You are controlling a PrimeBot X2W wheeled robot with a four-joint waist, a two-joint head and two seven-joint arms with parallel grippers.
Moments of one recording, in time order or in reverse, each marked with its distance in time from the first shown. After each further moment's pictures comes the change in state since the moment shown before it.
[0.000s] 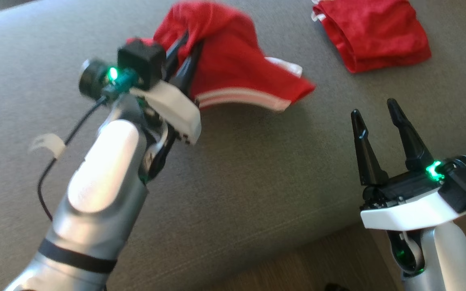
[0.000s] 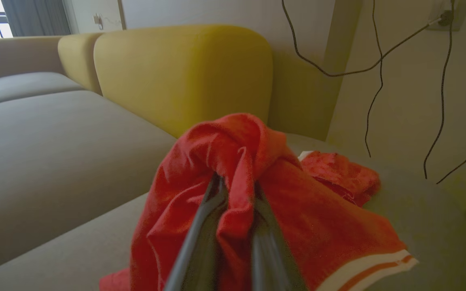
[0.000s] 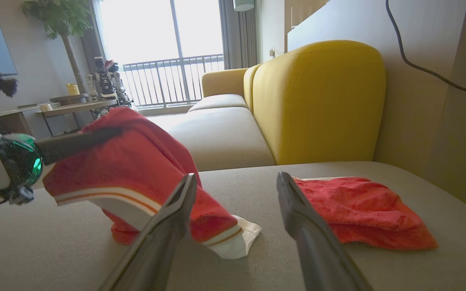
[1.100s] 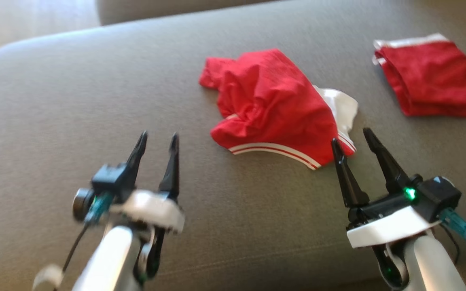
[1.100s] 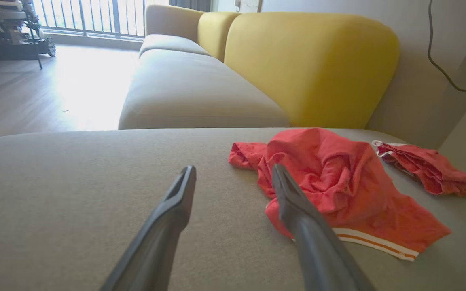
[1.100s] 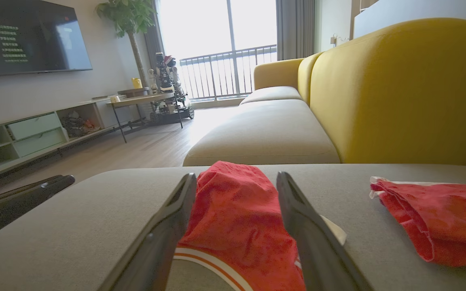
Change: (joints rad) left arm 0.470 -0.018 0.089 -0.048 -0.056 0.154 -0.229; right arm 0.031 0.002 0.044 0.119 -0.022 0.000 0.000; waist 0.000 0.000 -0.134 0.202
